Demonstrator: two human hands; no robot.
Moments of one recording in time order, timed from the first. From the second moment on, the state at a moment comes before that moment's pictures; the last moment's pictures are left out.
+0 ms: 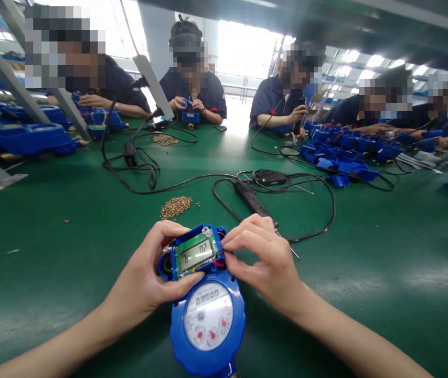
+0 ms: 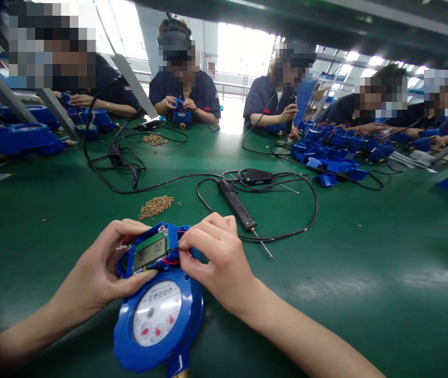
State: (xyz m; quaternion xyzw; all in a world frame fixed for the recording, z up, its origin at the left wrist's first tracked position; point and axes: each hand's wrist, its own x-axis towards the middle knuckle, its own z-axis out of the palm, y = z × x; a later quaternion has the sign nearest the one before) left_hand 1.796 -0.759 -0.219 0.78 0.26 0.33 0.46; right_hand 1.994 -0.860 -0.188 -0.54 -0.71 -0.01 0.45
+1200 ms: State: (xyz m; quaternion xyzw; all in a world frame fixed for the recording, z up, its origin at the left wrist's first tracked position) left_hand 1.794 -0.763 -0.217 0.80 0.30 0.33 0.40; right_hand 1.986 -0.832 -0.179 -0.68 -0.58 0.18 0.41
